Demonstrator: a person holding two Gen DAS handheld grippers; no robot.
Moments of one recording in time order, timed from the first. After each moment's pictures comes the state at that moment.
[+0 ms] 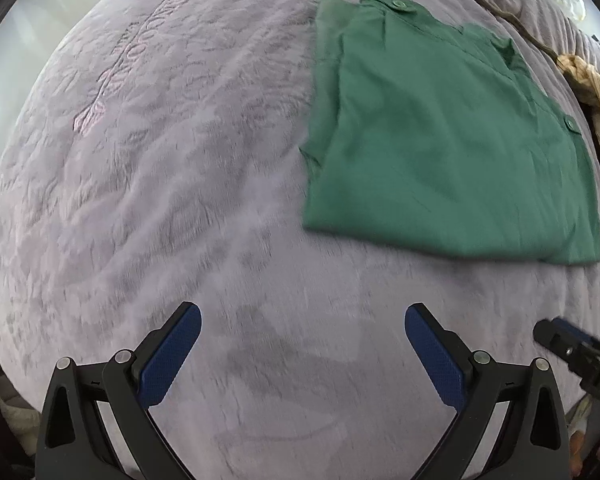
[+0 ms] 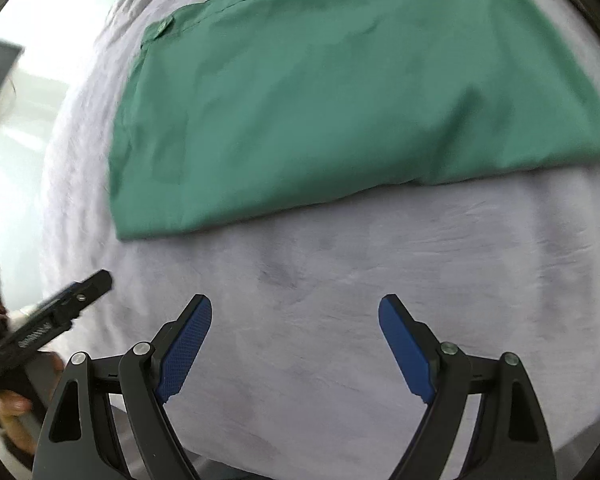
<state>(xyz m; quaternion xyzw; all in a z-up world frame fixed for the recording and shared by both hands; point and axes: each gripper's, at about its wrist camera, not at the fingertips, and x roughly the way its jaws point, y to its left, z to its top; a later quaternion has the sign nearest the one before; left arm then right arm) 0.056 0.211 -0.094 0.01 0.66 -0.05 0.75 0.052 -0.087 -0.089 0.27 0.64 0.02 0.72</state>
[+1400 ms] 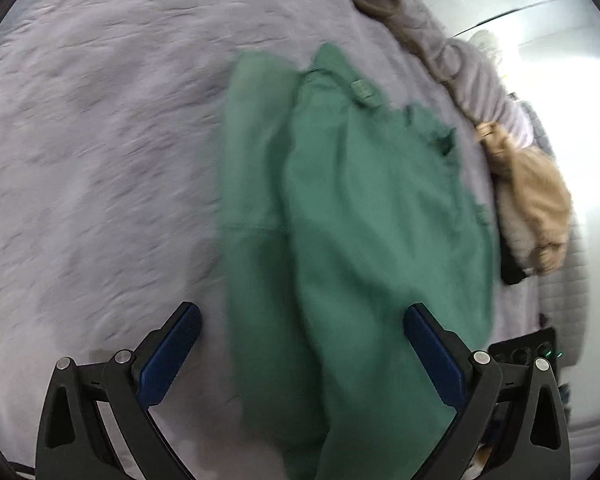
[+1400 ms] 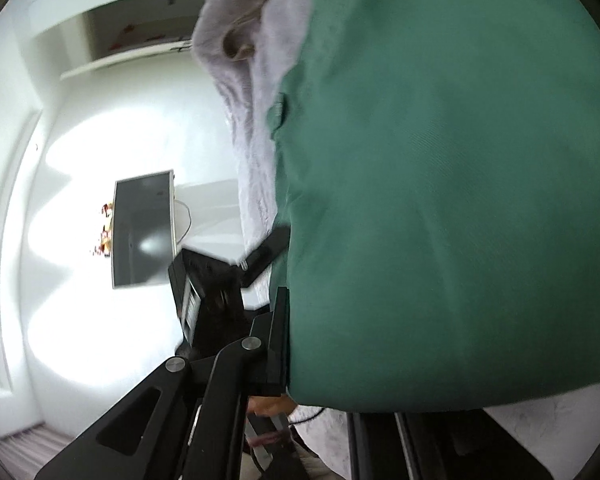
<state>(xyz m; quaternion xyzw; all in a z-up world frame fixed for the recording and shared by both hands) 0.194 0.158 -0.104 -0.20 0.63 -0.26 0.71 0.117 -0.081 -0.119 0.57 0.46 0.21 0.64</state>
